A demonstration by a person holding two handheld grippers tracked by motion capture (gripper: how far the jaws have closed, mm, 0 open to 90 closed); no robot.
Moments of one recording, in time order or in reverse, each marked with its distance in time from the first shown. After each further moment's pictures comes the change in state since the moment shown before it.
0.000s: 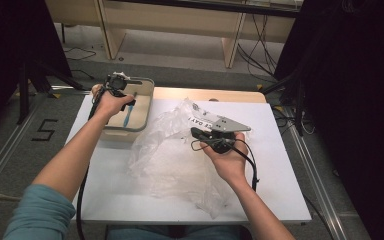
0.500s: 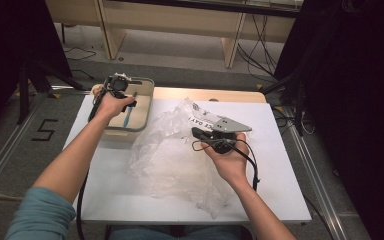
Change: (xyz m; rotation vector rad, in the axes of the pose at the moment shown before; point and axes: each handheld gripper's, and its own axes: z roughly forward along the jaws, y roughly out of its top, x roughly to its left) left arm -0.004 -0.004 0.000 0.003 0.003 0.008; right arm -0.001 0.000 -0.003 -0.003 -0.003 -0.006
